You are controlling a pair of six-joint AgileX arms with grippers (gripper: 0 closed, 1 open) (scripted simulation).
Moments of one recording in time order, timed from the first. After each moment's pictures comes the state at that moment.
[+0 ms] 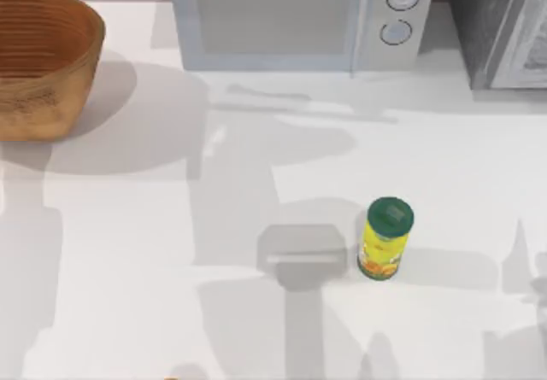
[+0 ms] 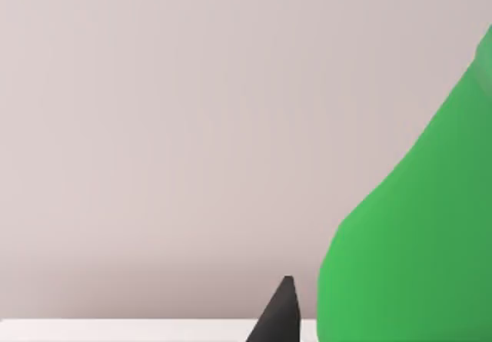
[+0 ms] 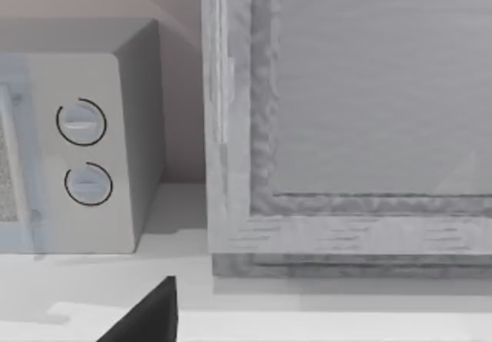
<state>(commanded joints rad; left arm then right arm) 0.13 1.67 1.18 0.28 0.16 0.05 0.00 0.00 0.00 0.00 0.00 0.00</state>
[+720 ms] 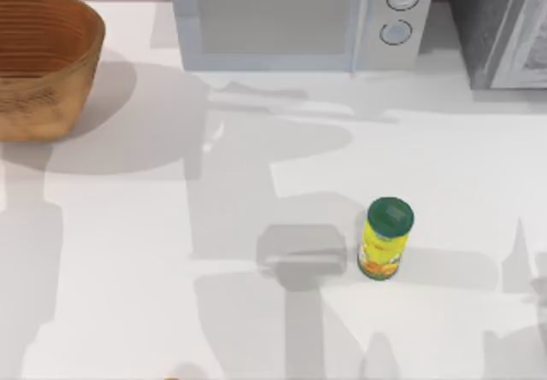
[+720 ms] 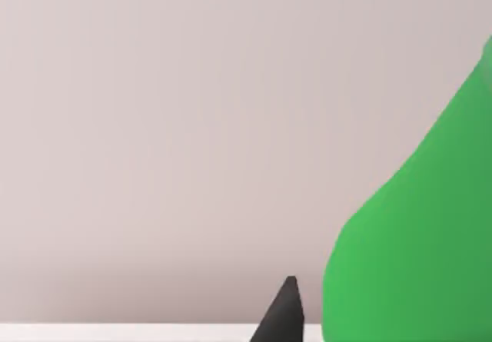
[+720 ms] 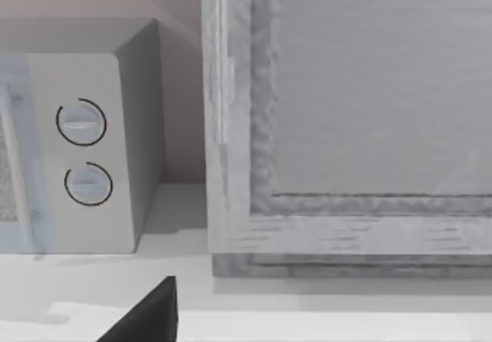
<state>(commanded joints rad) 0.13 1.69 1.19 0.30 0.15 0.05 0.00 0.00 0.00 0.00 0.00 0.00</state>
